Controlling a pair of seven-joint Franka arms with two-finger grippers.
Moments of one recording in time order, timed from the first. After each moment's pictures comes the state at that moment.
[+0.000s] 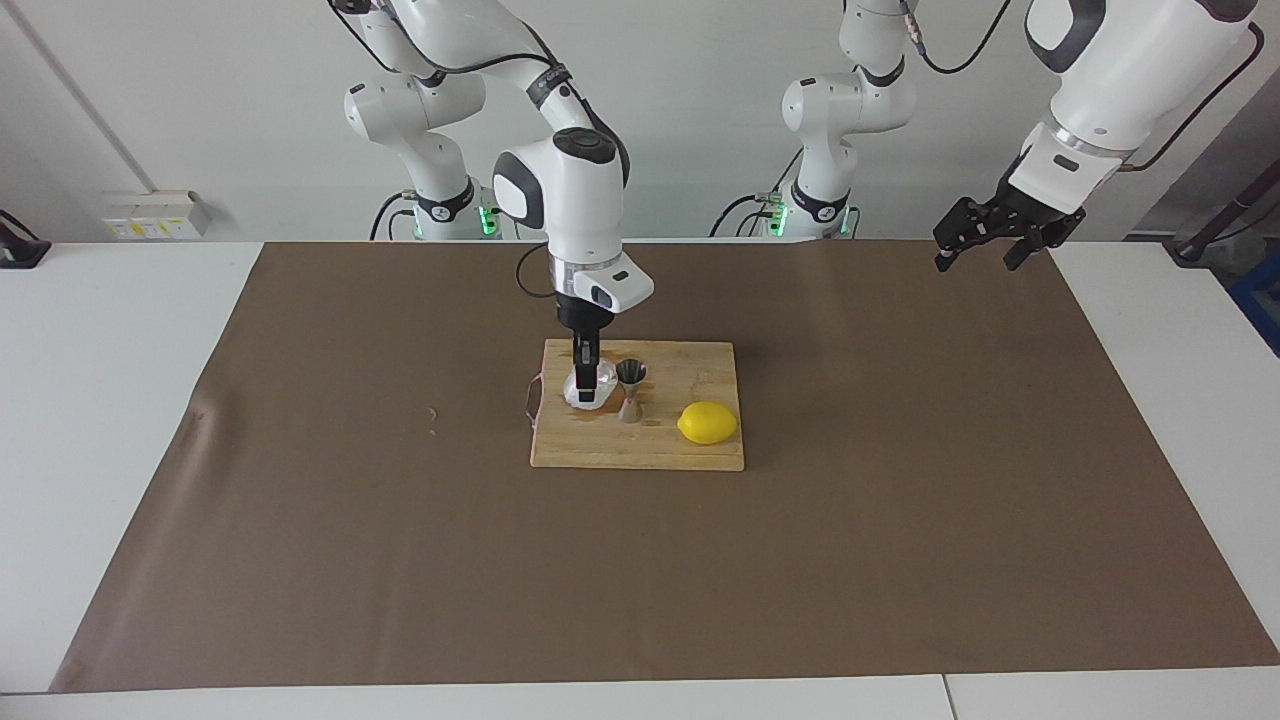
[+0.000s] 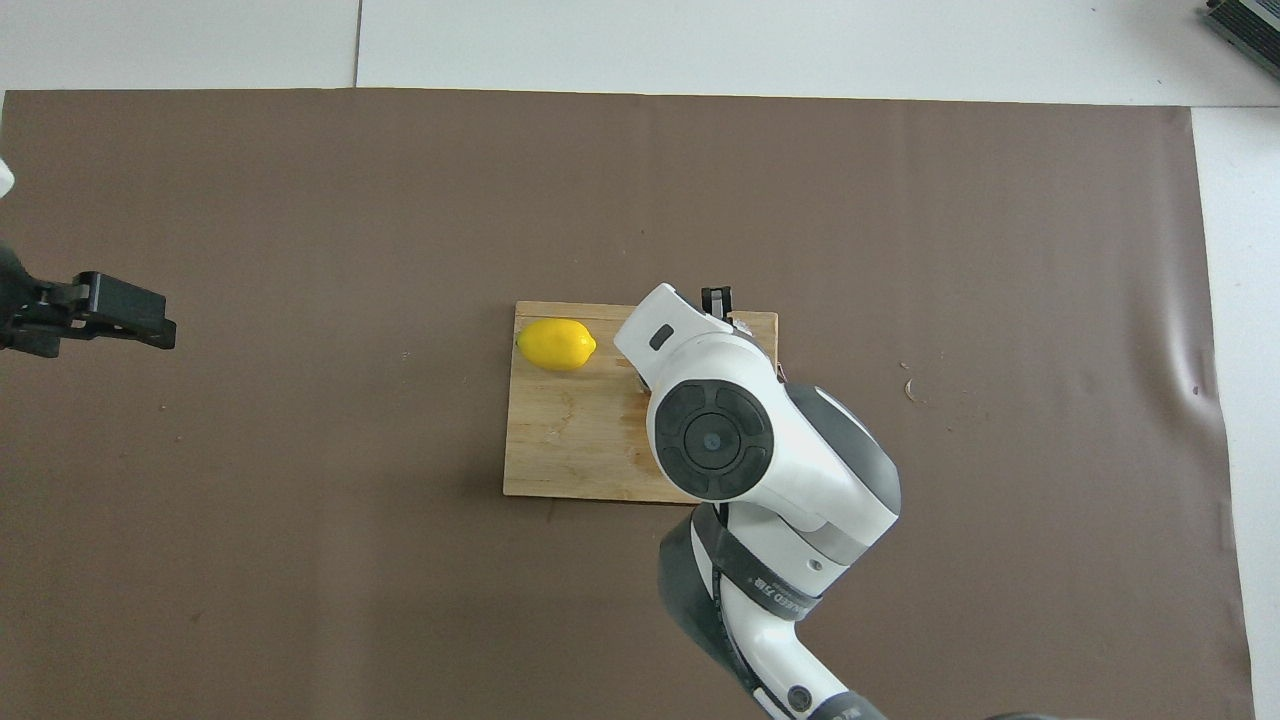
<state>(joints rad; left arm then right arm) 0.00 0.00 -0.05 -1.55 -0.06 1.50 -0.05 0.51 0.19 0.08 -1.89 -0.44 2.22 -0.77</state>
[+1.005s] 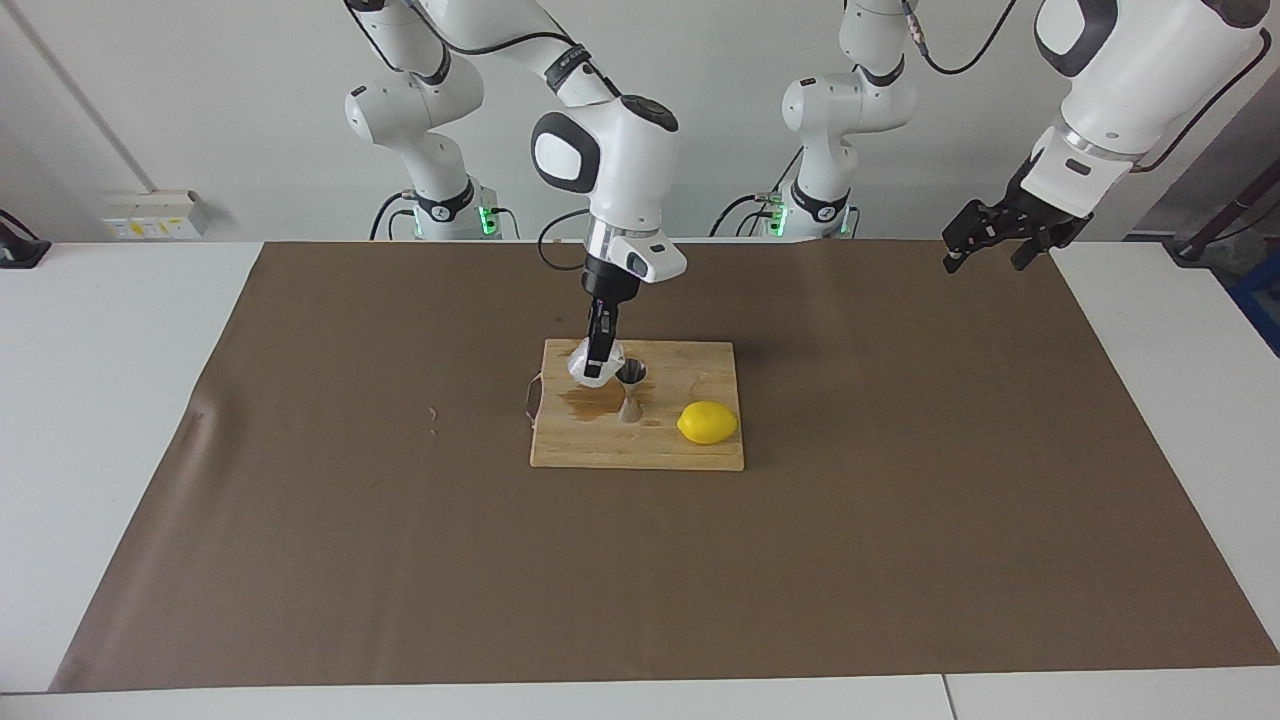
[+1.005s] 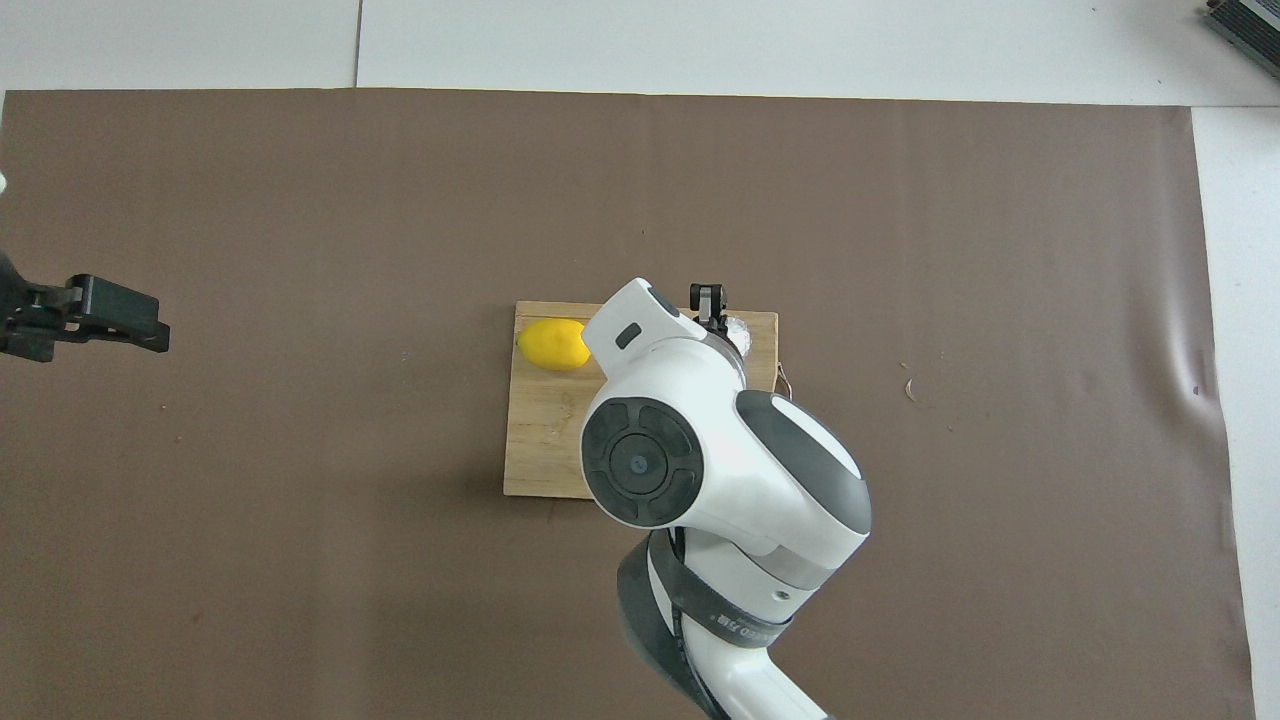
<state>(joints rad) 0.02 0.00 -0.06 -1.56 -0.06 1.50 -0.05 0.57 0.21 0.08 -1.78 -0.50 2.08 -0.63</state>
